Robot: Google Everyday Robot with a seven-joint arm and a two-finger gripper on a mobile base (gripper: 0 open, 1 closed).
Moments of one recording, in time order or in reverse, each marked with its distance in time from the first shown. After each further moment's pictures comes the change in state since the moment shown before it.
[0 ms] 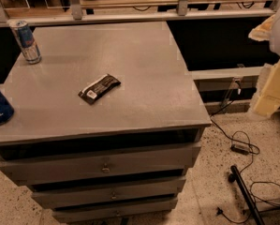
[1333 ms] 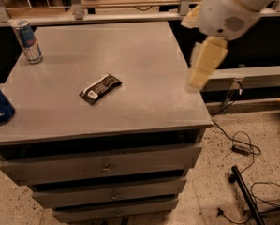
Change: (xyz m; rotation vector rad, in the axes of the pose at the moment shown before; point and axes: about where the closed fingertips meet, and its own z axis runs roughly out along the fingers) arm -0.116 -0.035 0.042 -0.088 -0.219 -0.177
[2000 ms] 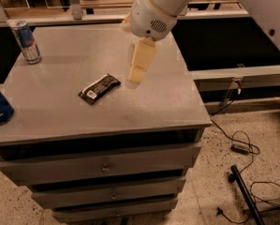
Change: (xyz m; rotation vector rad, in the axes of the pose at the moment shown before) arm -0.116 -0.018 0.084 -0.158 -0.187 -0.159
